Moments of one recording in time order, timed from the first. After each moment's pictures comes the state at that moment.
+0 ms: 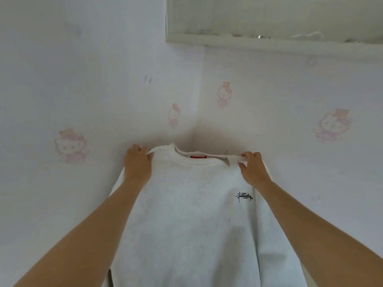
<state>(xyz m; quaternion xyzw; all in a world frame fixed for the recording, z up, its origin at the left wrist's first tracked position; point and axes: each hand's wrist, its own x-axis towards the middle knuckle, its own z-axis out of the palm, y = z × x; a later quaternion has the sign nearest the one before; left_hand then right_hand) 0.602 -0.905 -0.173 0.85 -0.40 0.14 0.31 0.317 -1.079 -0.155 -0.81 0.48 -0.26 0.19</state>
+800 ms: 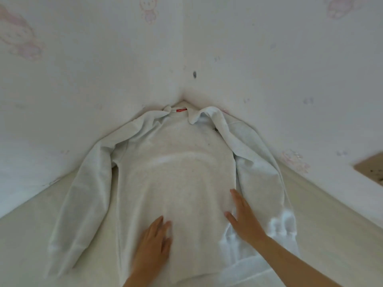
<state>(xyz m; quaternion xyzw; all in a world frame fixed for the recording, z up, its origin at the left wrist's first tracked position) 0.335 -0.649 -0.491 0.83 -0.51 -0.18 0.16 0.121 -0.879 -0.432 -0.83 0.43 -0.03 0.35</state>
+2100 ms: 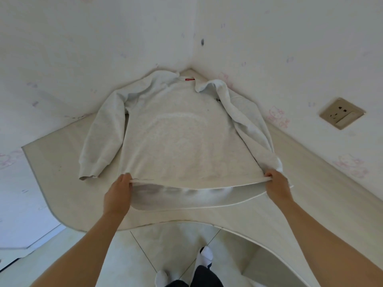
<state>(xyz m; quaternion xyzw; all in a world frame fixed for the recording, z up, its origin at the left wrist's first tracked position) 0.295 -0.492 -0.421 0.92 -0.34 -0.06 0.20 -0.045 -0.797 -0.388 -0.74 0.61 -0.11 0.28</state>
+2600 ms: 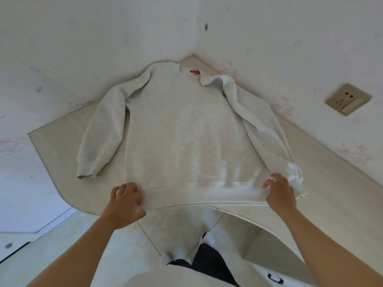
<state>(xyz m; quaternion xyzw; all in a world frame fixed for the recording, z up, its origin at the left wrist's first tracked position) 0.284 -0.426 -0.456 0.84 -0.53 -0.14 0.02 -0.086 -0.745 -0.422 -0.82 0.56 0.06 0.14</state>
